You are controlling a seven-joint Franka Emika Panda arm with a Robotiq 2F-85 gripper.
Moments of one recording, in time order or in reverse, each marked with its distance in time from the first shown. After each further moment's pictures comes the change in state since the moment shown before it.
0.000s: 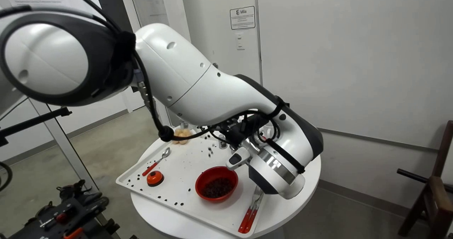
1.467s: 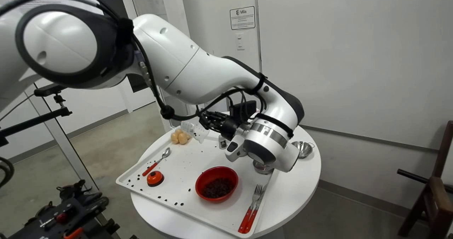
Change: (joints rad) arm 0.144 -0.031 -0.063 0.039 -0.121 0.153 -0.043
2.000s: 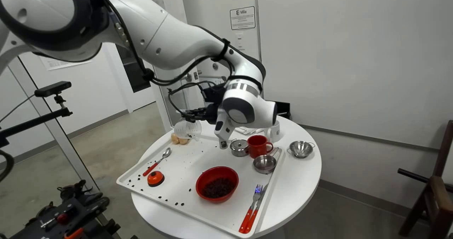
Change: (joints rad) arm 0.199 -0.180 -0.014 -0.095 -0.229 0.285 -0.172
